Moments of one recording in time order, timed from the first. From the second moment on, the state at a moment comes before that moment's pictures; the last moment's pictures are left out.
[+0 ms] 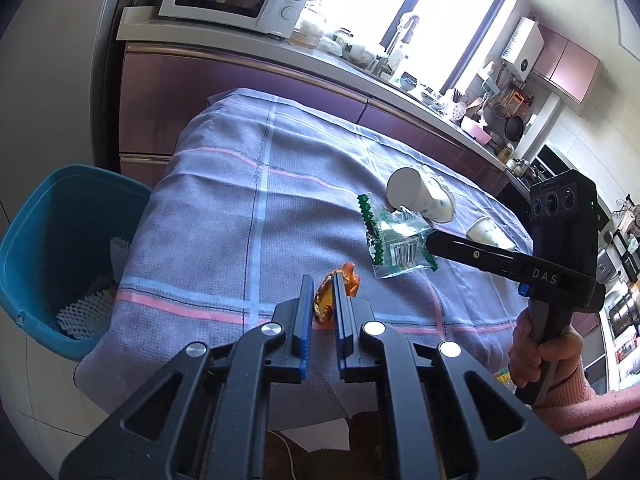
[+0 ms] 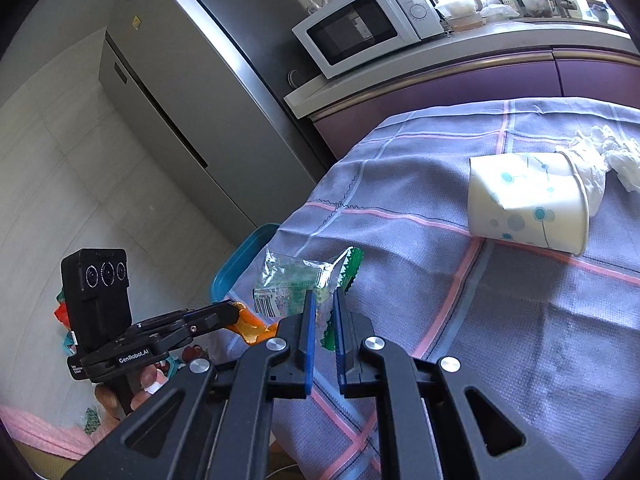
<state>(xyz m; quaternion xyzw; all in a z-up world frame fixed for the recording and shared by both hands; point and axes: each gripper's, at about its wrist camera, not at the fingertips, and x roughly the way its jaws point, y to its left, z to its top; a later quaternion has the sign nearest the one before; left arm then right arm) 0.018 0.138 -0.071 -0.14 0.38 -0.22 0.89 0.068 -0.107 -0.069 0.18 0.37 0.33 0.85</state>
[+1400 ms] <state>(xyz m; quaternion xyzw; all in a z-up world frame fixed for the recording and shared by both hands) -0.009 0.263 -0.041 -0.17 0.30 -0.07 0.93 0.108 -0.019 -0.049 0.15 0.37 0.41 0.82</state>
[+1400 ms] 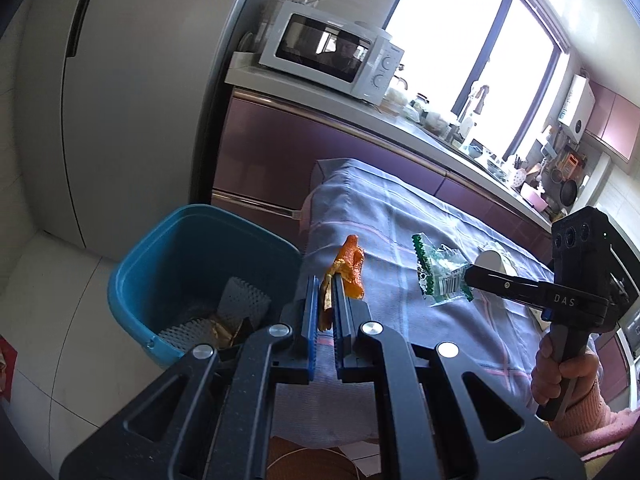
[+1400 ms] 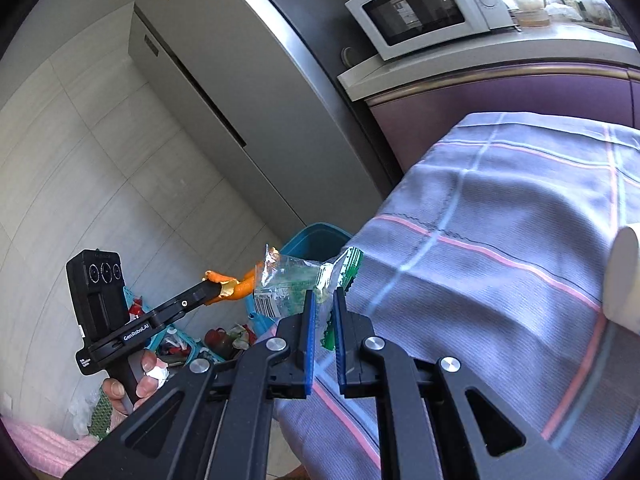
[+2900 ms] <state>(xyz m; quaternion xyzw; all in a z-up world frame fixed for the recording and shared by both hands) 0.052 0.325 -0.113 -0.23 0.38 0.05 0.90 0.160 0.129 -0.085 0.06 0.45 0.42 0.79</state>
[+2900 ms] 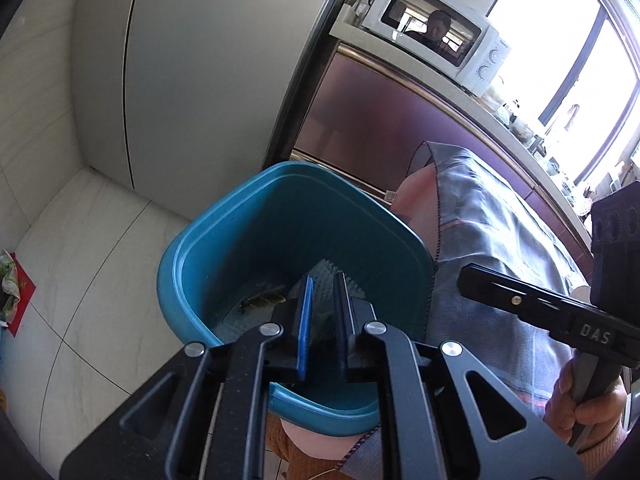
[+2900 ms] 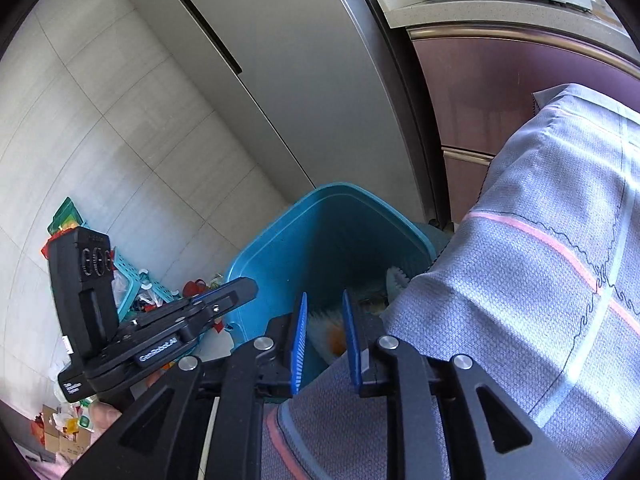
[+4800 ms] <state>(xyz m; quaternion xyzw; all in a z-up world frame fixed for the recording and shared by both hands) 0.154 -0.040 -0.053 -0.08 0.40 -0.27 0.87 0.041 -0.317 -0.088 0.24 0.32 0.03 0.92</state>
